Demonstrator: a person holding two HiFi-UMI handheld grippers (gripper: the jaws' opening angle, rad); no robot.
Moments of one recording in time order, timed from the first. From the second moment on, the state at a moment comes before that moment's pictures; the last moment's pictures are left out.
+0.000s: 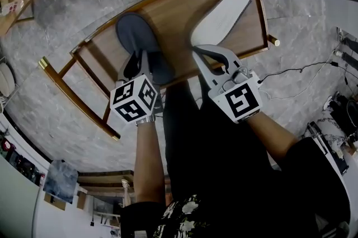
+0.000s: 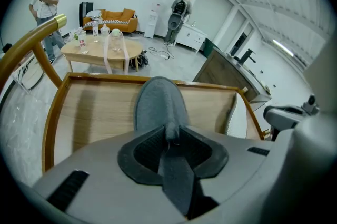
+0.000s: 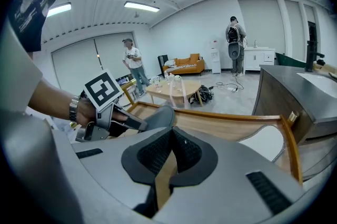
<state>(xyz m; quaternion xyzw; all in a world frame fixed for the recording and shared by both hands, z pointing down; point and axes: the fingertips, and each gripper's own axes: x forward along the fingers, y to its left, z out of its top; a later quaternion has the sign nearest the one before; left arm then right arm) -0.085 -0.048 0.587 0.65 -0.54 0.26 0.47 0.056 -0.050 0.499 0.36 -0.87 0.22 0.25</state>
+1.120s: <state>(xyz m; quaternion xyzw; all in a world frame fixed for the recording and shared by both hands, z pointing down) -0.051 -0.005 0.464 0.66 -0.62 0.22 0.37 0.056 -0.099 0.397 0.28 -0.94 0.08 0.17</state>
